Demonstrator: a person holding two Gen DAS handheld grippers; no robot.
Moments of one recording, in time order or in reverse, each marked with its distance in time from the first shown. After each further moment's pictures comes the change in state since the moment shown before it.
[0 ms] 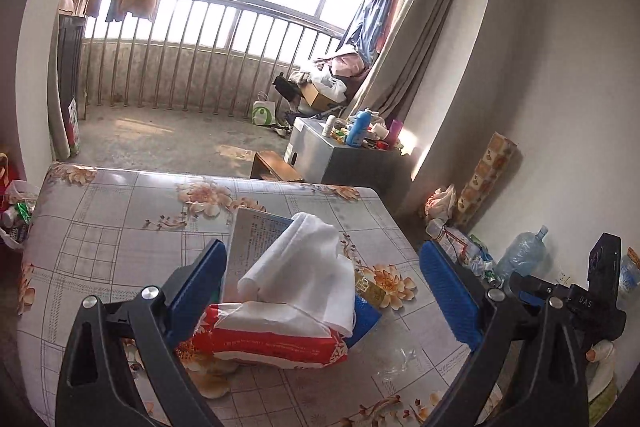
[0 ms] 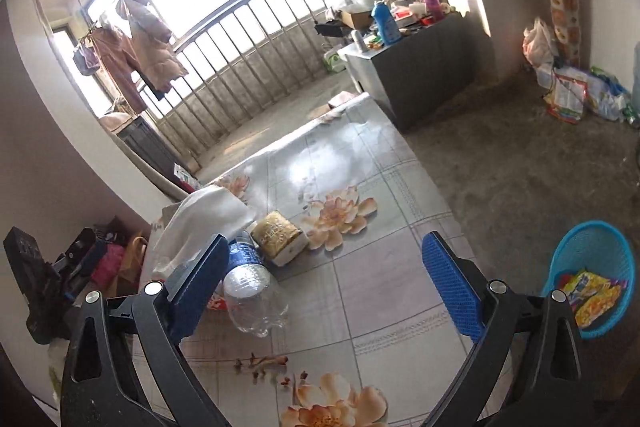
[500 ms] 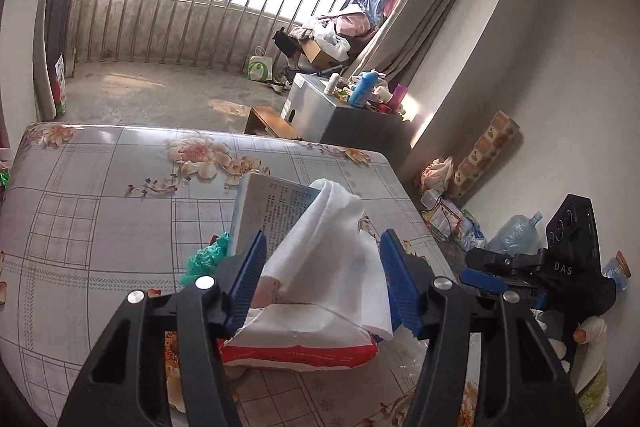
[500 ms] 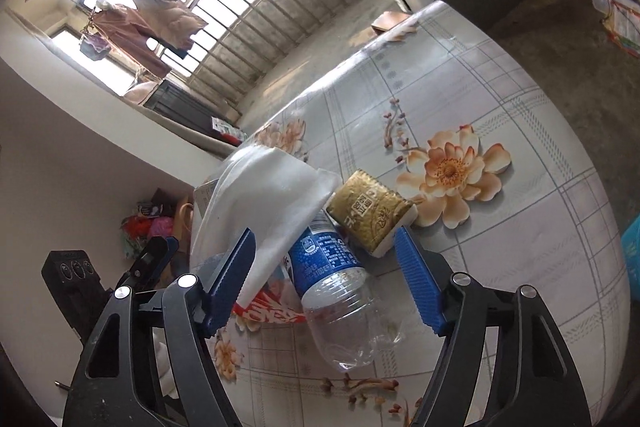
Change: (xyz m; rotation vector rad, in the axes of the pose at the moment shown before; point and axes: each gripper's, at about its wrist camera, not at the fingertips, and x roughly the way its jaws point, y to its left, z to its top) left arm 0.063 0.031 0.000 -0.049 0.179 -0.046; right arm 0.090 0.062 0.007 0.106 0.265 0.150
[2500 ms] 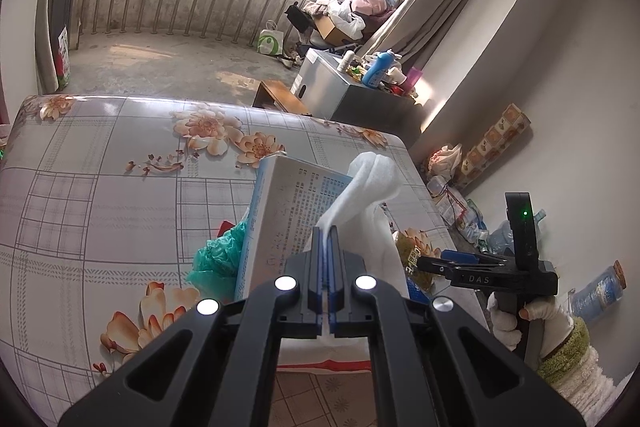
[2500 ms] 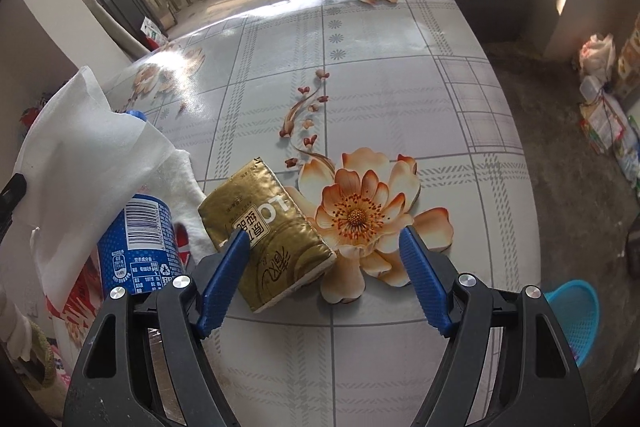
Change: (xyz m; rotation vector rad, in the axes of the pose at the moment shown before) left arm 0.016 0.017 0.007 -0.049 0.076 0.010; right arm 0.066 -0.003 0.030 -0.342 0.201 -0.365
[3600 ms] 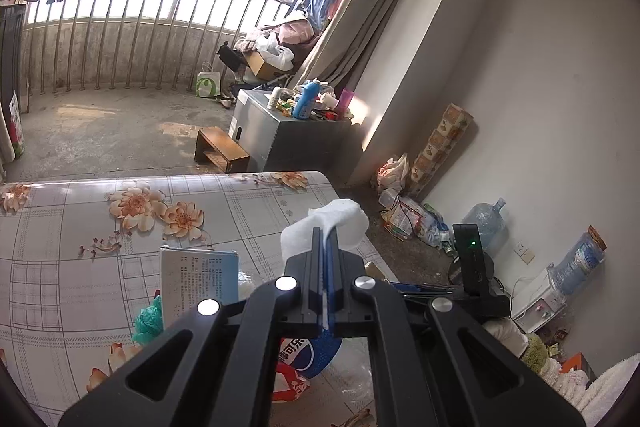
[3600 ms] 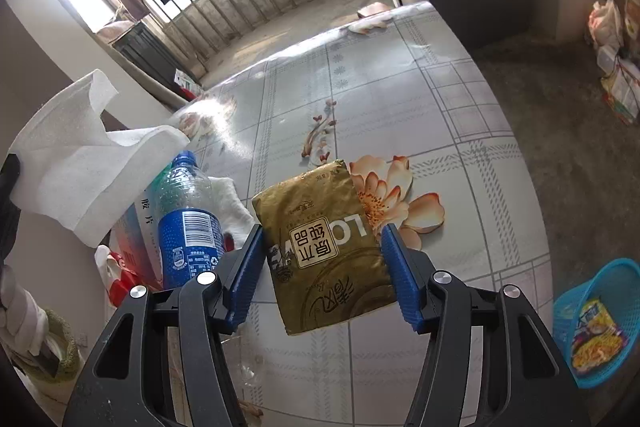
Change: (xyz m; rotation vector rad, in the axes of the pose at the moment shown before) left arm -0.034 -0.084 0.036 0.189 -0.101 -0.168; right arm -0.042 -0.042 -0.024 0.154 -0.138 0.194
